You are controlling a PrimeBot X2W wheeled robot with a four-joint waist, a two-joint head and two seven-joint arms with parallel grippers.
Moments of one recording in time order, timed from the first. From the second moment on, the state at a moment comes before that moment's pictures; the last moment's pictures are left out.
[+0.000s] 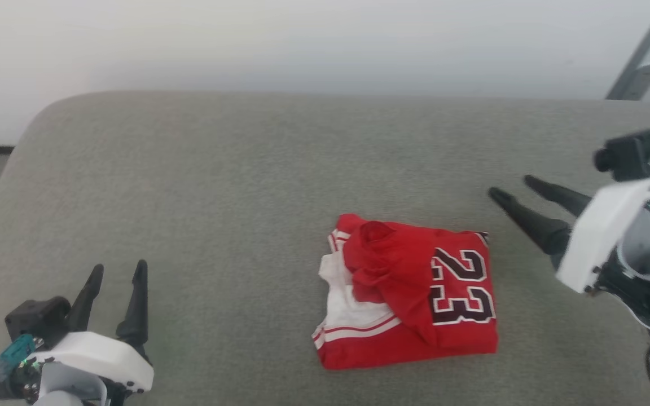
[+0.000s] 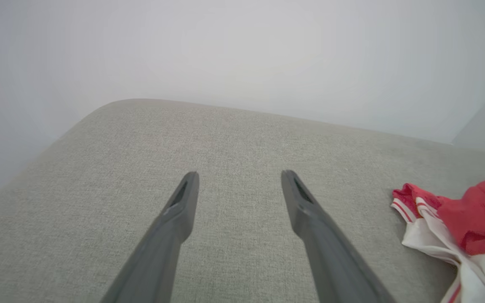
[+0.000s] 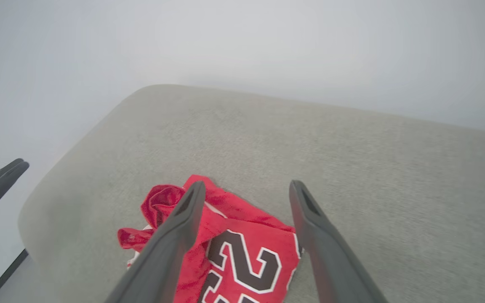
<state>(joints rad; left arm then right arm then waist) -0.10 0.51 -0.31 0.17 -0.76 0.17 -0.26 -0.41 -0.46 0.25 0.02 0.85 0.13 0.56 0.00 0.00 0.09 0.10</state>
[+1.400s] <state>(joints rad) 0.08 0.48 -0.11 0.20 -0.65 0.09 -0.26 -0.20 -0.61 0.29 0.40 0.77 0.13 -0.25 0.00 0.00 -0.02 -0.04</state>
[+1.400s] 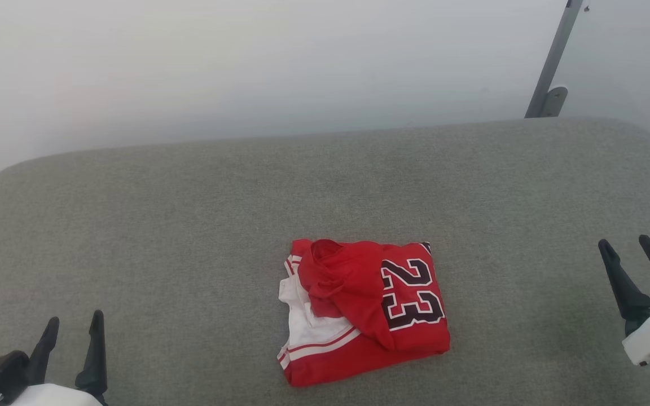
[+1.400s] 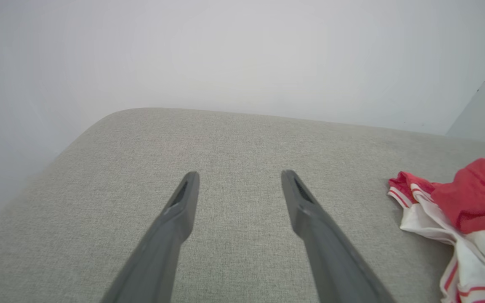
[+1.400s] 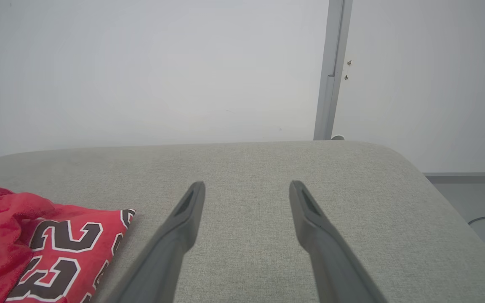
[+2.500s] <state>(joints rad) 0.02 0.43 -0.18 0.21 -0.61 0.08 -0.26 -0.37 -0.57 0.52 0.42 1.02 0.13 0.40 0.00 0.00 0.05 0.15</state>
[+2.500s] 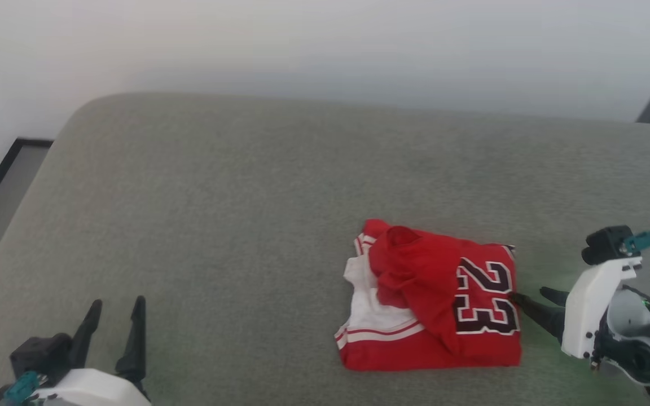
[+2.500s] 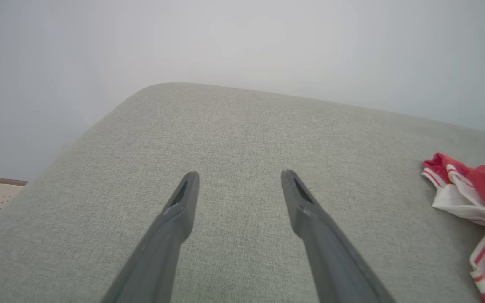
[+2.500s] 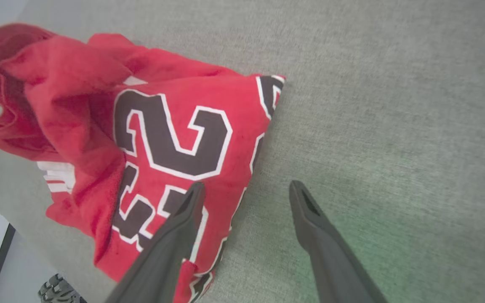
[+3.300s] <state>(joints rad) -0.09 0.35 -0.20 0.28 -0.55 0.04 -0.26 -0.49 -0.53 0.50 0.49 0.97 0.13 0.68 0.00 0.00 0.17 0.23</state>
